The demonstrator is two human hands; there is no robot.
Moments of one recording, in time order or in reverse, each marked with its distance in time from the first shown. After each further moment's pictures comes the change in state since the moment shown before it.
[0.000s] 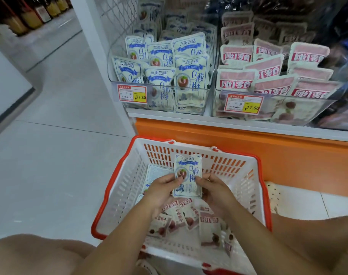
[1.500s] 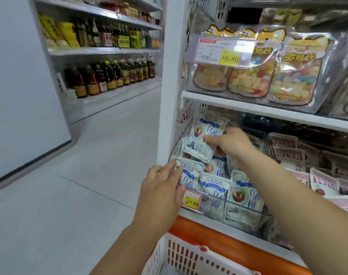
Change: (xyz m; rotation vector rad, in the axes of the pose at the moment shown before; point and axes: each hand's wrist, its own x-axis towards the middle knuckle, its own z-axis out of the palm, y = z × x) left_hand -0.029 0.232 -0.057 1.249 0.695 0.926; right_hand 0.051 -0.310 0.249 -0.872 0.191 -0.574
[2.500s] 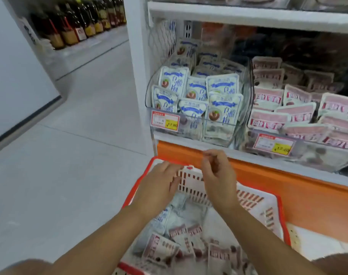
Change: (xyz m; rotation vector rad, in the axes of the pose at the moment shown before) left_hand -0.114 -0.004 0.074 -0.136 -0.179 0.183; right_hand -0.174 0.172 0.039 0.181 0.179 -0.224
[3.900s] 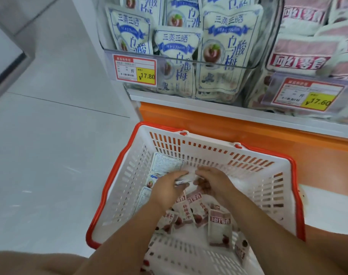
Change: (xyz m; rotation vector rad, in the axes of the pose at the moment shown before) left_hand -0.055 -0.037 0.172 -0.457 -0.458 -0.528; right_hand -0.038 0.189 0.001 0.318 -0.311 1.120
